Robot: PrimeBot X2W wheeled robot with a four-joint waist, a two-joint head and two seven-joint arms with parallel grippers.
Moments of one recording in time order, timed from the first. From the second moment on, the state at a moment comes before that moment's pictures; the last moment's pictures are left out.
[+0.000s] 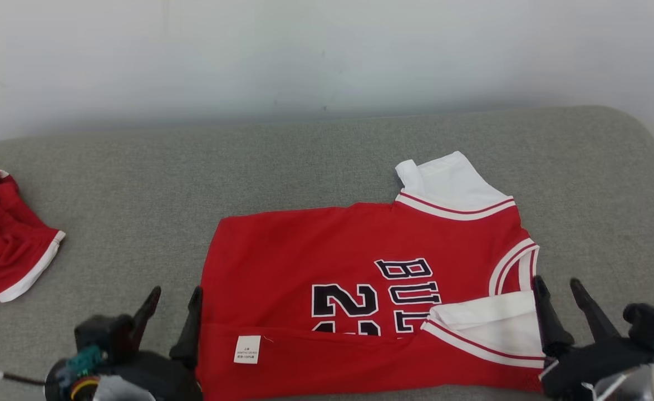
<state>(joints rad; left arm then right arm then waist) -0.26 0.52 -0.65 0.15 -0.85 0.24 -0.20 -0.01 -0.16 -0.07 0.09 0.41 0.13 0.07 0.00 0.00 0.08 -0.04</state>
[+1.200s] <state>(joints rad) -0.81 0.34 -0.67 0.97 -0.87 -0.08 -0.16 -0.48 -0.18 0.14 0.45 0.39 0.13 -0.14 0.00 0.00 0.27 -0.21</state>
